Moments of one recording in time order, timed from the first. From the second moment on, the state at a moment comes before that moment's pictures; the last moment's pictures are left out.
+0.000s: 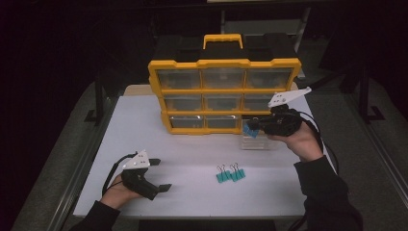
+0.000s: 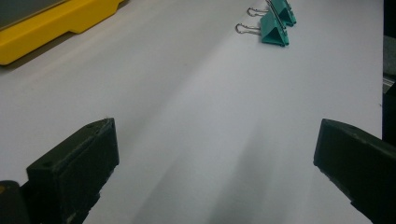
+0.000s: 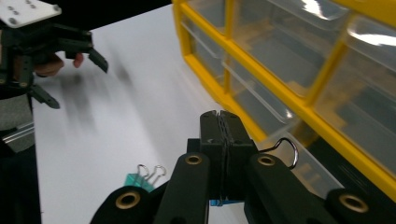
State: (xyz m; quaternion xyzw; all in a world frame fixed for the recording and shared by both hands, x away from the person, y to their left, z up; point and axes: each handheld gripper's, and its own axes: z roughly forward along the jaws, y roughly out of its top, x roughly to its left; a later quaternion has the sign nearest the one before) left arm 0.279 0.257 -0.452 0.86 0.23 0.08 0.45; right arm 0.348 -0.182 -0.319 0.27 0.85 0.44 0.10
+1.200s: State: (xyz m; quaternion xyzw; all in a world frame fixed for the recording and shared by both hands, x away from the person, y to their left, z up) left arm 0.278 0.257 -0.452 0.86 0.23 0.08 0.45; right arm 0.378 -0.232 -0.372 0.34 0.85 0.40 0.10
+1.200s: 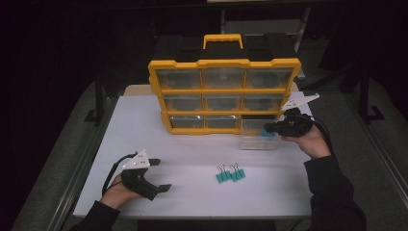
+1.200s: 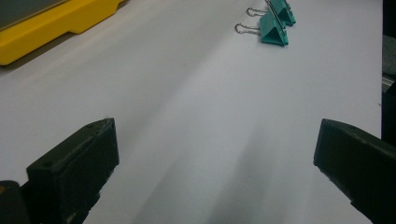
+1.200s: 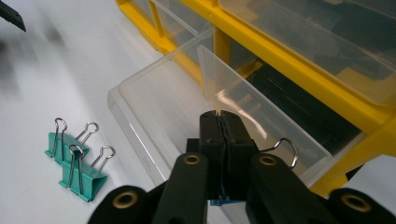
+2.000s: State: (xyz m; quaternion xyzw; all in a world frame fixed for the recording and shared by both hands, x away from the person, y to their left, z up) left arm 0.278 0.258 -0.451 0.86 0.23 0.08 0.45; right arm 0.342 -0.222 -0.345 0.33 0.83 0.44 0.10
